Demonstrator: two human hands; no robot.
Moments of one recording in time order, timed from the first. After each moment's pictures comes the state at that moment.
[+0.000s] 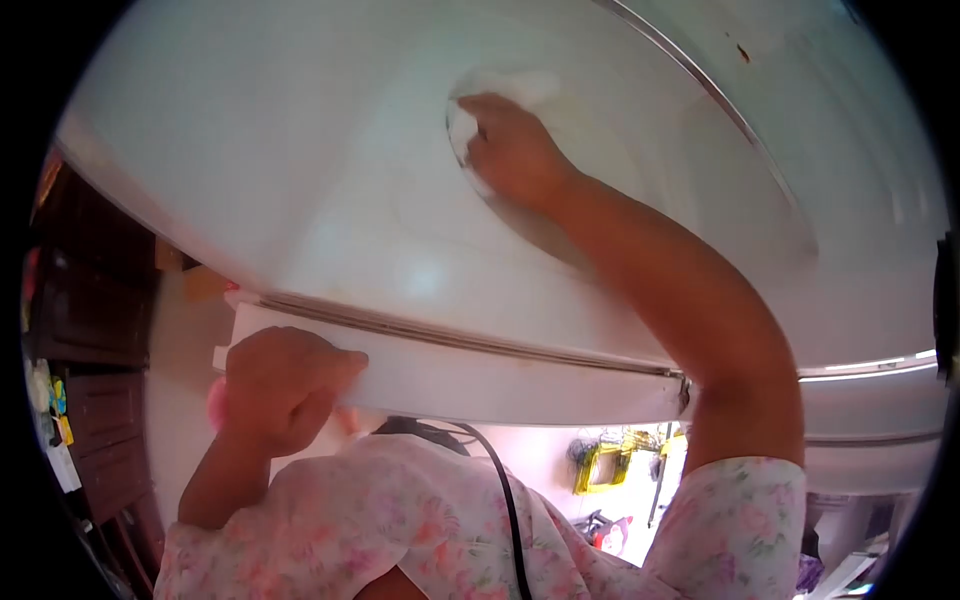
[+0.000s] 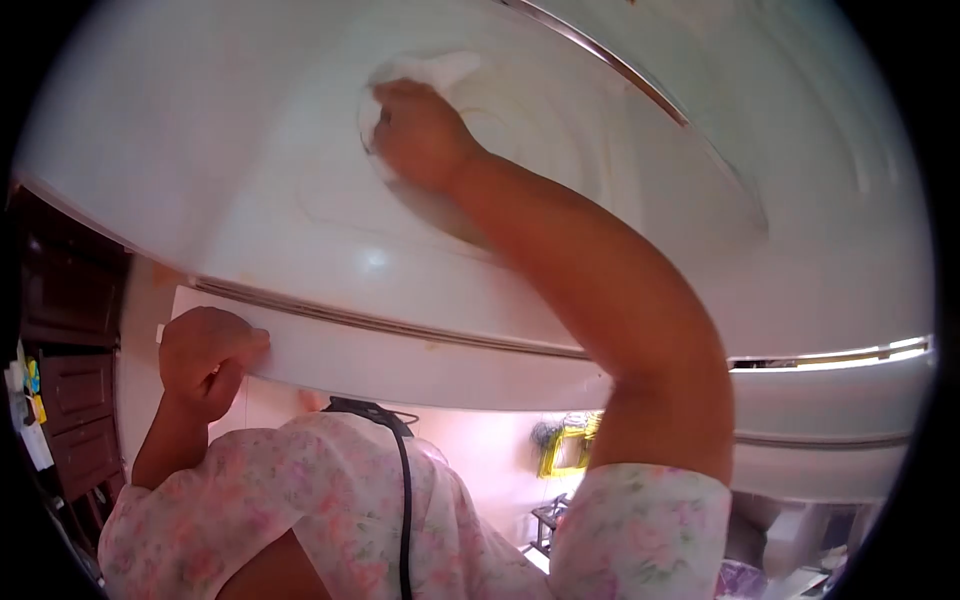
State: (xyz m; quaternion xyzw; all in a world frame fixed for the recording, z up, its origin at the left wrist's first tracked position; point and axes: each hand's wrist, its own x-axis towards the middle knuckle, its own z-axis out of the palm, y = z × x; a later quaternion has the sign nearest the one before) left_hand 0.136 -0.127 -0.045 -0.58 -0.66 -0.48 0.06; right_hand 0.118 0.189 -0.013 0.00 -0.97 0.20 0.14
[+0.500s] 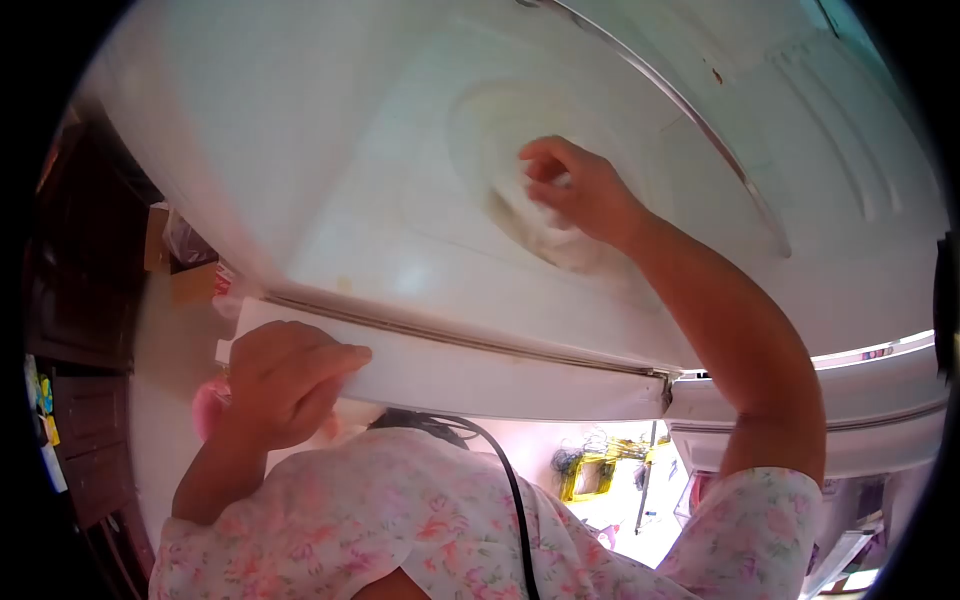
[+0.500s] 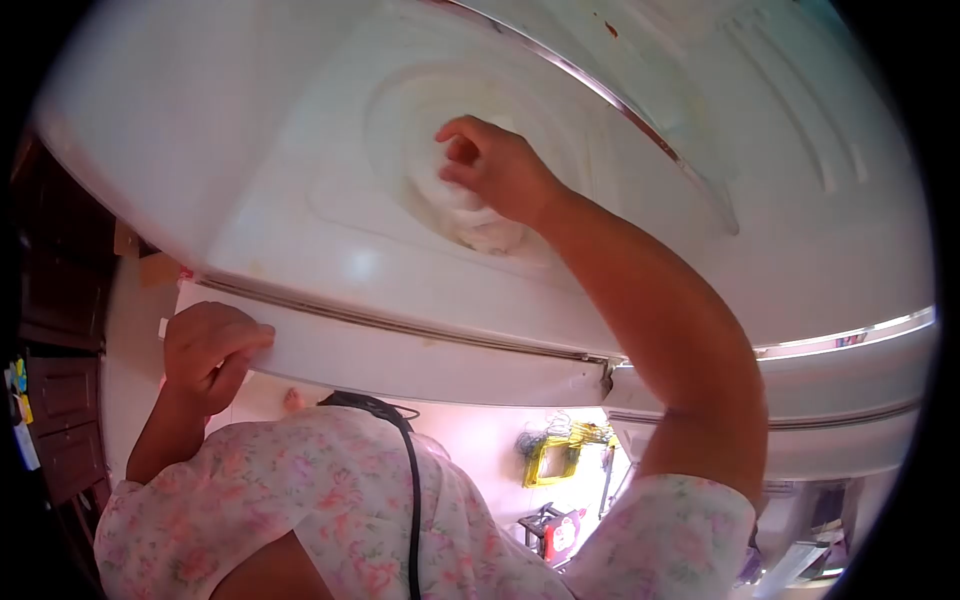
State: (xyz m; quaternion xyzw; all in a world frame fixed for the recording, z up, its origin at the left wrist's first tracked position) left_hand 0.130 -0.130 -0.050 -0.59 -0.64 -0.49 0.11; right_hand 0.180 0.216 0.033 -0.16 -0.92 0.36 -0.01
